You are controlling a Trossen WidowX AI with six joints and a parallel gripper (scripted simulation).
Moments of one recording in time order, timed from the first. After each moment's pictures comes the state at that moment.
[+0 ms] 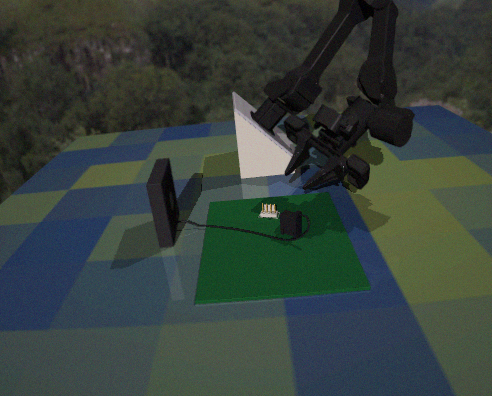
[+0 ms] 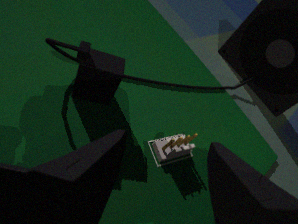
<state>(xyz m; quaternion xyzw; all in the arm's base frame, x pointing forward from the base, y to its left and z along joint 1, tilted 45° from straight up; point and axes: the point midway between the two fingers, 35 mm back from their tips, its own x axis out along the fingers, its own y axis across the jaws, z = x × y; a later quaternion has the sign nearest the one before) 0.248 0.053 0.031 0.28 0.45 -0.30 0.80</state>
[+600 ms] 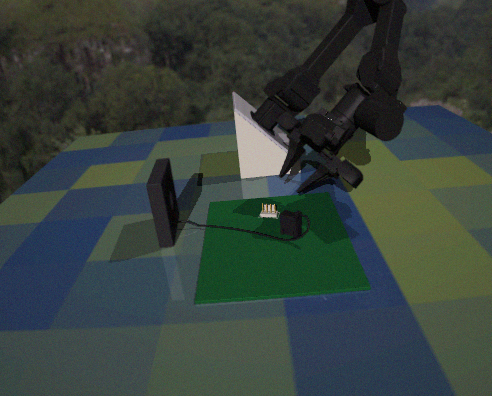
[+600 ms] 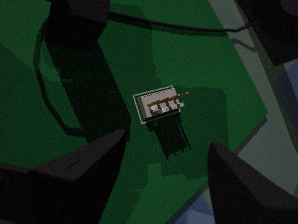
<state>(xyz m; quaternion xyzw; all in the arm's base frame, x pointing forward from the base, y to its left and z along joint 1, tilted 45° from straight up) 0.246 0.047 0.020 0.27 0.60 -0.24 0.71</state>
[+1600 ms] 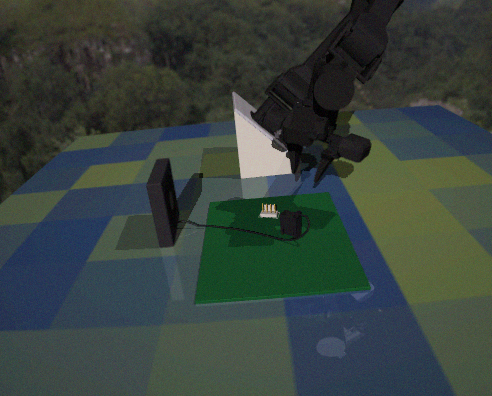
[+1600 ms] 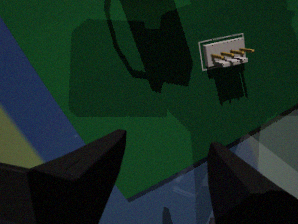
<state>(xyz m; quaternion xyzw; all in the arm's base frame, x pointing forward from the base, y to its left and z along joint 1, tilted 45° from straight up) 0.258 0.039 0.046 0.38 0.72 -0.03 0.58</state>
